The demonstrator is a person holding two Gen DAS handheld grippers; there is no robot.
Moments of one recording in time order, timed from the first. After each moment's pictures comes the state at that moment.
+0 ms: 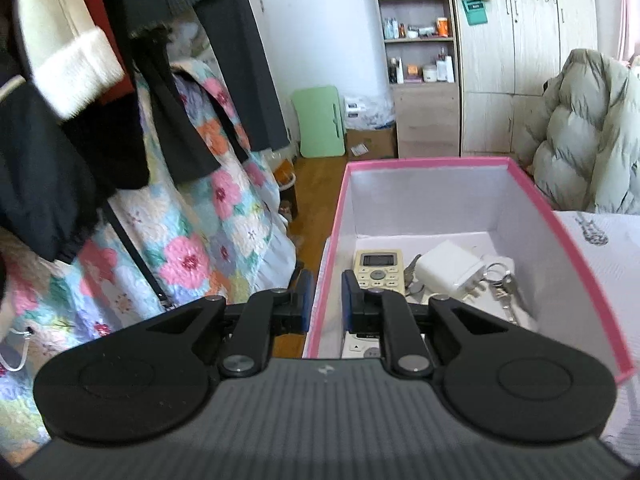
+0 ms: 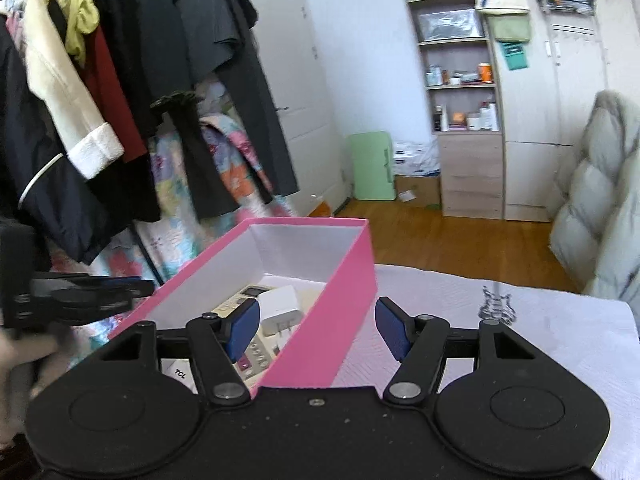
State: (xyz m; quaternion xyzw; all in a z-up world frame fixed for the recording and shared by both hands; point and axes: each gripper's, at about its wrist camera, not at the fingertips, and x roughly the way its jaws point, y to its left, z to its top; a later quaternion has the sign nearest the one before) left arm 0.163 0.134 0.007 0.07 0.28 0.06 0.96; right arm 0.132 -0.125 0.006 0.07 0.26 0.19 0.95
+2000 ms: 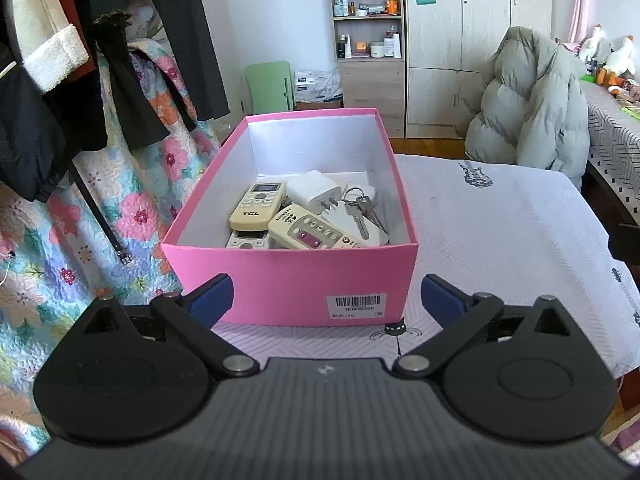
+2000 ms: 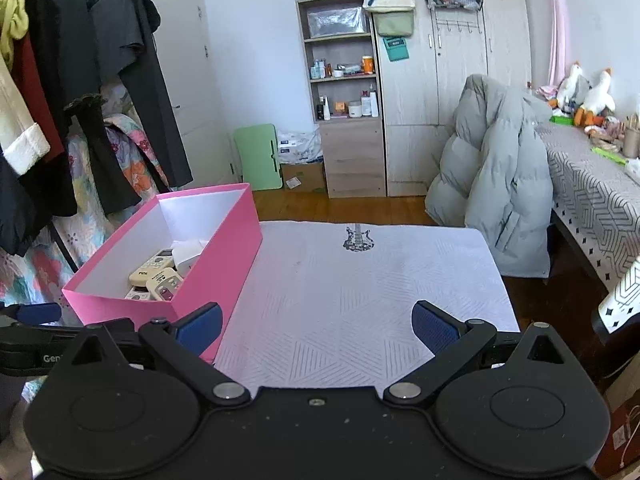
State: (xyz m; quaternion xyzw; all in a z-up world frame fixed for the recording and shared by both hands) left arm 0.047 0.039 0.007 0.05 0.33 -0.01 0.94; right arm 0.014 -0.169 0.012 0.06 0.28 0.01 0.96
